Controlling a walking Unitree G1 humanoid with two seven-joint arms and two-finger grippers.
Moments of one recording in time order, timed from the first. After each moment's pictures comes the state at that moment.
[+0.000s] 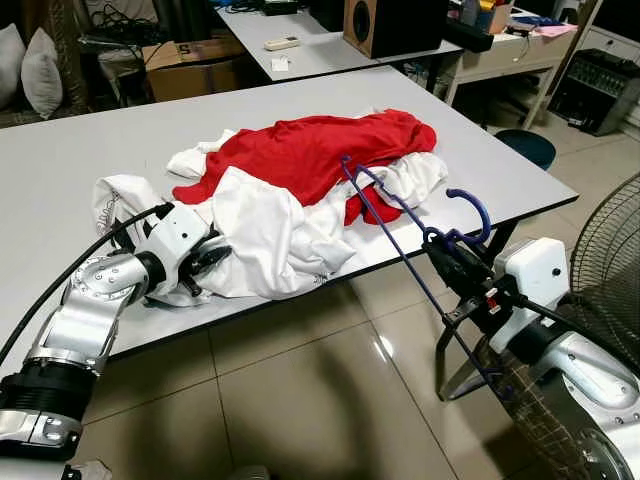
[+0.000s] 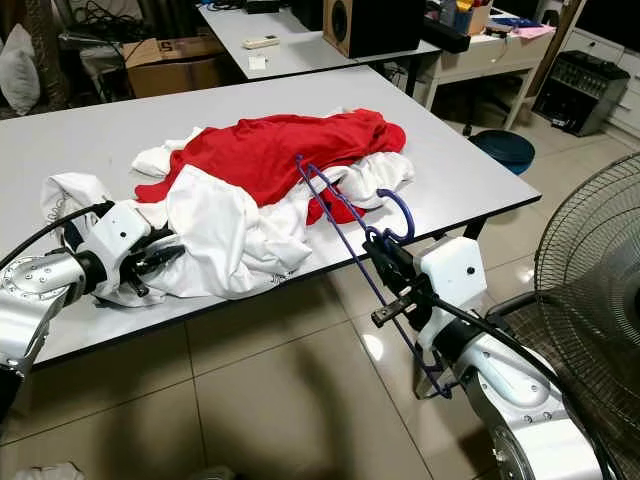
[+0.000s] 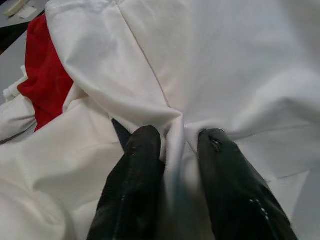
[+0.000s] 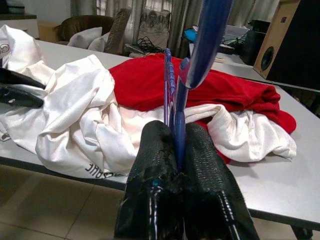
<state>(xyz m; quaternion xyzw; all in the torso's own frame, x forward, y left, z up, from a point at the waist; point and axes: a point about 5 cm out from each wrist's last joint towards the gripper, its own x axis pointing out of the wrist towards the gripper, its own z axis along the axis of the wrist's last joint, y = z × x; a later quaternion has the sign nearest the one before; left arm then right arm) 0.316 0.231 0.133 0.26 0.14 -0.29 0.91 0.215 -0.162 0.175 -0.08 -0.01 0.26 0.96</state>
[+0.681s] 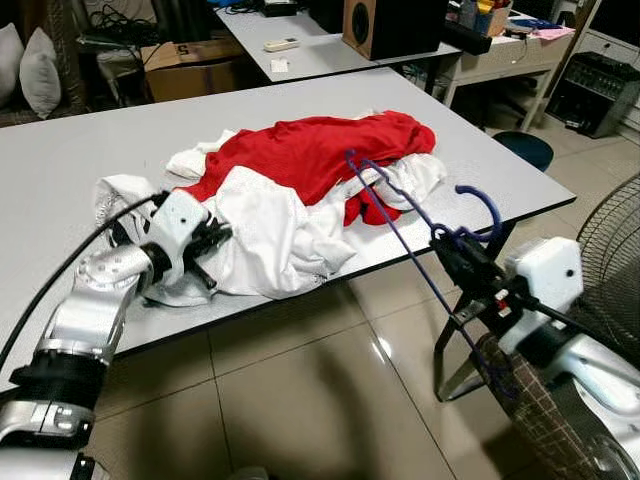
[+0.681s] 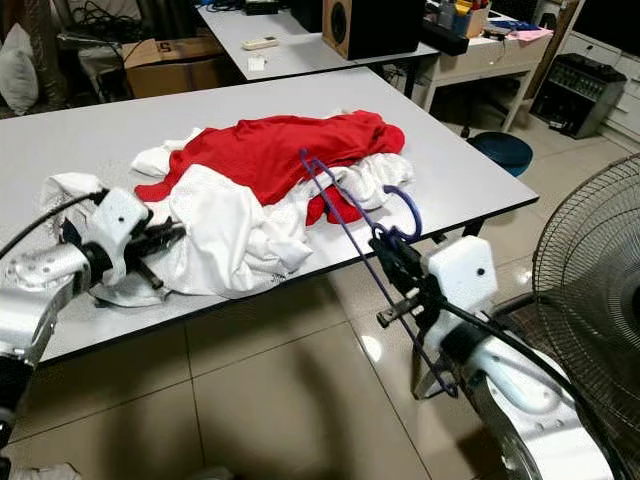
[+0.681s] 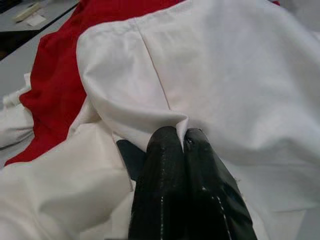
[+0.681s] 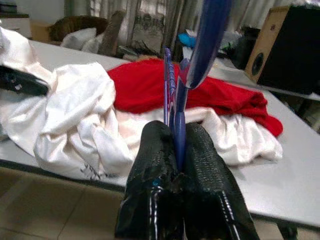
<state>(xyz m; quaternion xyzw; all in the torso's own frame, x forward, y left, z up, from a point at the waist) 0.325 0.225 0.141 0.20 0.12 -0.29 0.93 0.208 -0.168 0.180 -0.08 -0.01 0.24 0.97</state>
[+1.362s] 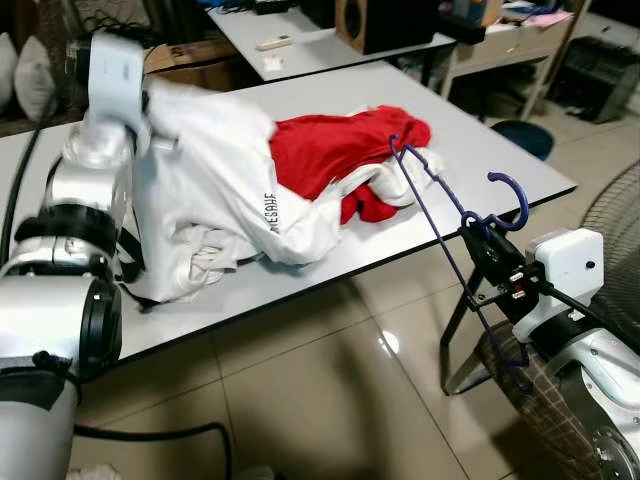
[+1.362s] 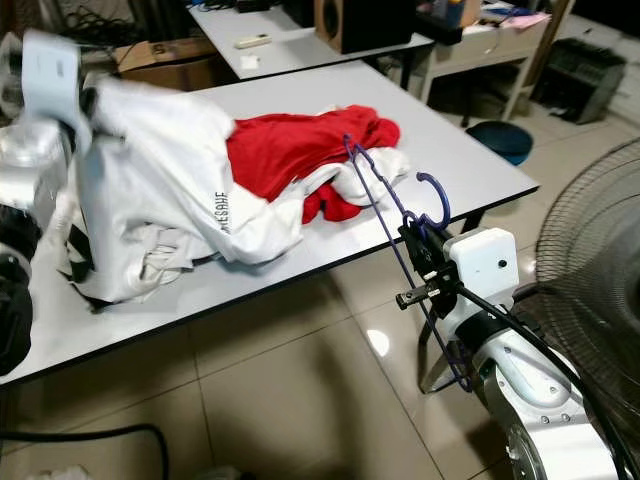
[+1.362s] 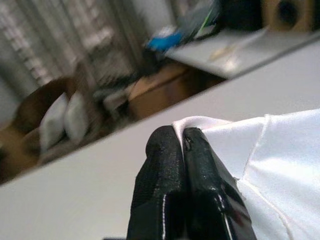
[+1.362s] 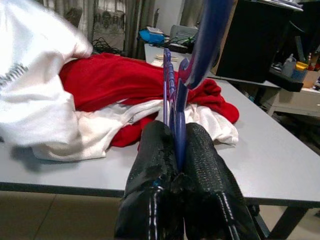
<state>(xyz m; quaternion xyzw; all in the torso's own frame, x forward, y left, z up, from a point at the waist) 0.405 0.264 0.235 0.18 0.03 0.09 0.98 0.217 -0.181 0.184 -0.09 -0.03 0.17 0.98</state>
